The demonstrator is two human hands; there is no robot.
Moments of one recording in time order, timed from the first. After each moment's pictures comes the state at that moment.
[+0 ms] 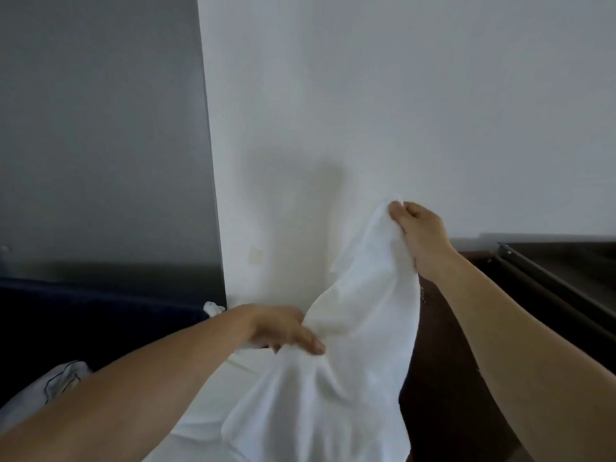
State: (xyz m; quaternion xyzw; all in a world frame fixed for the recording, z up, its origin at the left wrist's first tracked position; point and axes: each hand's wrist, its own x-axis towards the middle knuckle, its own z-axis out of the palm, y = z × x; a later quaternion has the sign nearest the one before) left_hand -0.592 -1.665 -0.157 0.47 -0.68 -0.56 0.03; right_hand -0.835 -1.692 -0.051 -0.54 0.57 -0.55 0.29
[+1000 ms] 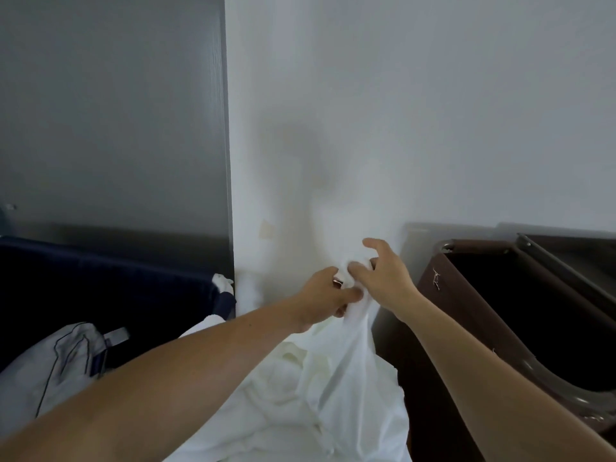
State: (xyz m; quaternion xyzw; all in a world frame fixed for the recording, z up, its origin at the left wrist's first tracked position) left_hand -0.626 -1.668 -0.176 0.43 -0.61 -0.56 0.36; right_hand -0.772 -1.674 -0.139 -0.65 0.63 -0.35 0.26
